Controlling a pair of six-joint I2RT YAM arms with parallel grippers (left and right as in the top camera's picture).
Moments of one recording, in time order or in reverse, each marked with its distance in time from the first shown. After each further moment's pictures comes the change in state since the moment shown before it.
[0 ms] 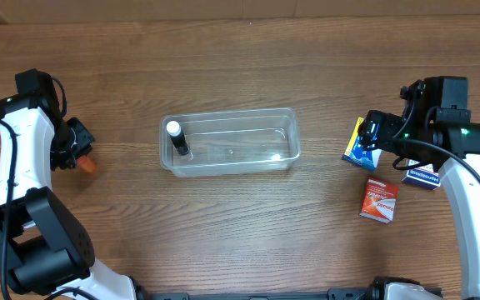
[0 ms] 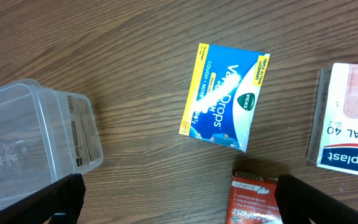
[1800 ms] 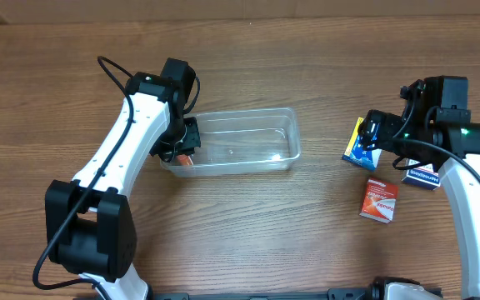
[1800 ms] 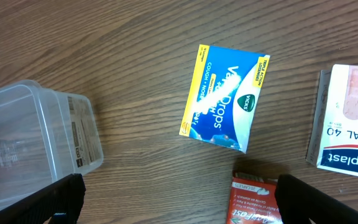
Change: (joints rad) left arm -0.616 0.038 0.069 -0.146 0.100 -0.084; right arm 0.000 0.000 0.000 0.003 0.000 0.001
